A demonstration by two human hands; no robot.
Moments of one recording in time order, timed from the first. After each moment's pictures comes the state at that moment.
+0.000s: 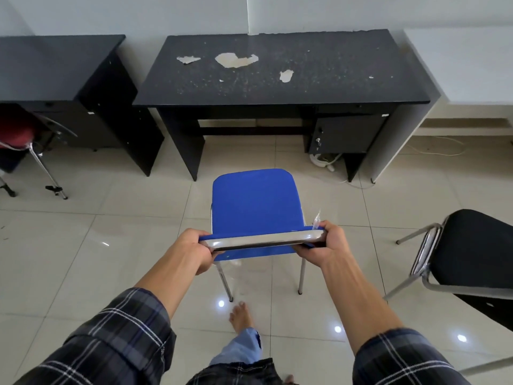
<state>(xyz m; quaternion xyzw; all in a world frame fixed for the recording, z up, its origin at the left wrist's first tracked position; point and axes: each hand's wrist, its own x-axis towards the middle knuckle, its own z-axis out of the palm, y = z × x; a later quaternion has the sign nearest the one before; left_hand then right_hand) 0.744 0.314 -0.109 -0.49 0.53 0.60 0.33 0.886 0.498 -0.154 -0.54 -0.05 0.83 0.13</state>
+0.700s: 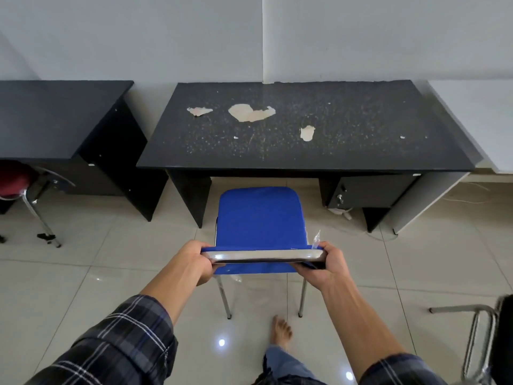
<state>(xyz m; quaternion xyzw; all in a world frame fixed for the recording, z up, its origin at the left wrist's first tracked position) 0.508 0.414 -0.101 -0.48 0.55 0.60 0.33 0.659 0.594 -0.162 -0.52 -0.05 0.84 0.14</state>
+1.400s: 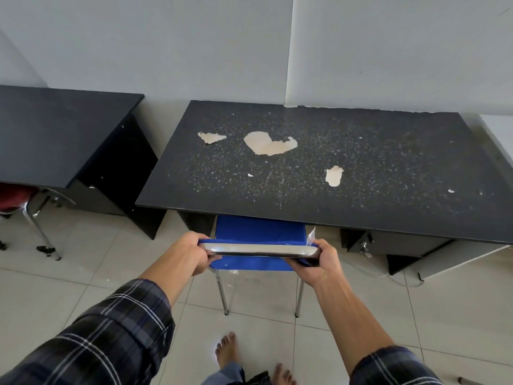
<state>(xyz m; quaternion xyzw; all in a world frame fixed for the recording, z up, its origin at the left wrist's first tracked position) 0.310 0.508 -0.105 -0.47 0.56 0.59 0.33 0.460 0.695 -0.161 -0.55 -0.10 0.82 0.12</state>
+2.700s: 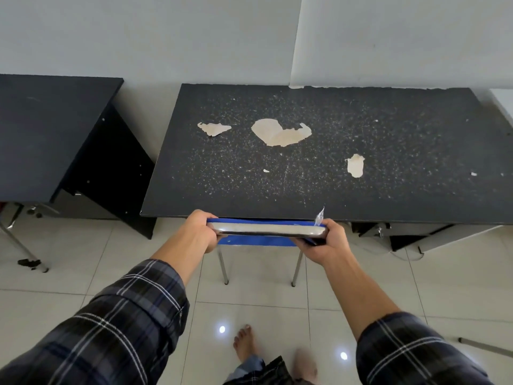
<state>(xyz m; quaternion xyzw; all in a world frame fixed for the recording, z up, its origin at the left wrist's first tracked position) 0.190 0.503 -0.117 -0.43 0.59 0.58 0.35 0.354 0.674 -0.165 -0.56 -0.05 0.81 0.16</state>
